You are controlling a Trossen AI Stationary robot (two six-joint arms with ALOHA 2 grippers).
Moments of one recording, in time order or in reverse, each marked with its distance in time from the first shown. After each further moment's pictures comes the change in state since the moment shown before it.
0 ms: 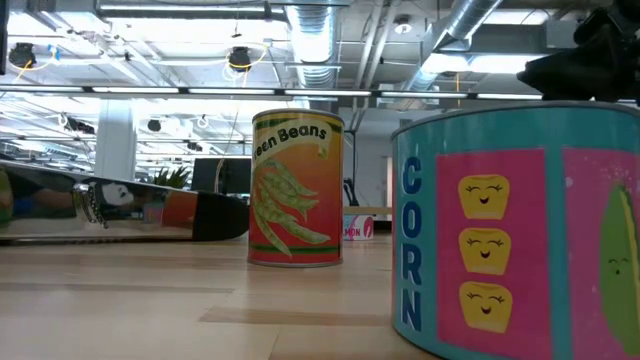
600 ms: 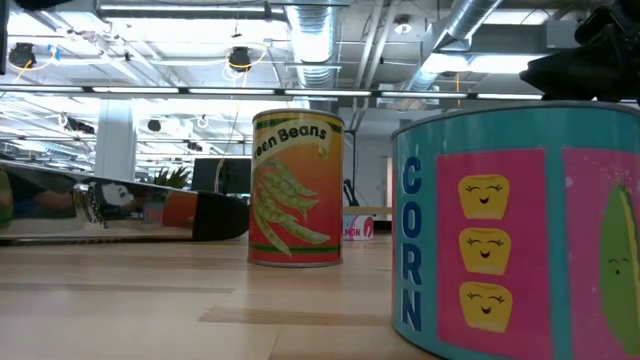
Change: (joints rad) left arm -0.005 0.130 -0.038 0.002 -0.036 -0.022; right arm 0.004 0.004 0.000 -0.012 -0.006 -0.013
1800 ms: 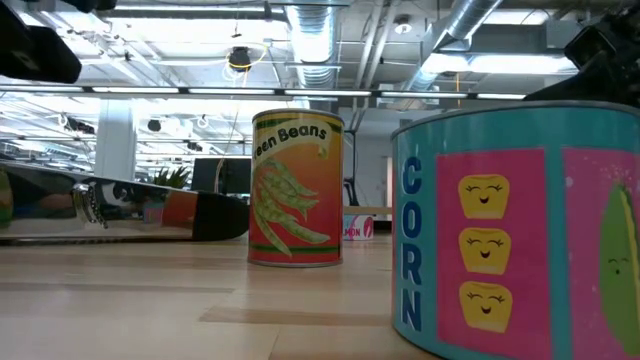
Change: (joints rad) left arm 0.143 0.320 -0.001 0.010 0.336 0.032; right arm 0.000 0.176 0.000 -0.002 -0.003 0.010
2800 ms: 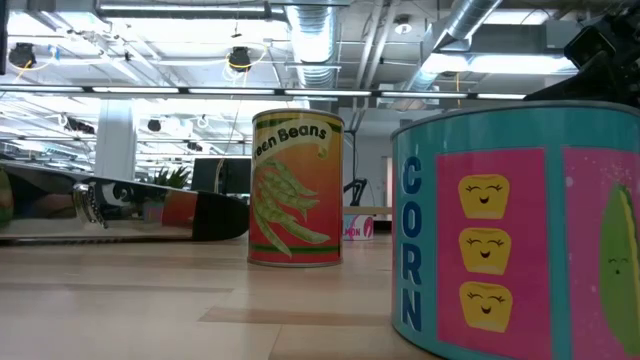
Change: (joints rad) left arm -0.198 -0.002 0.254 0.041 -0.220 -0.195; right arm 0.000 0.001 0.000 0.003 0.000 0.001
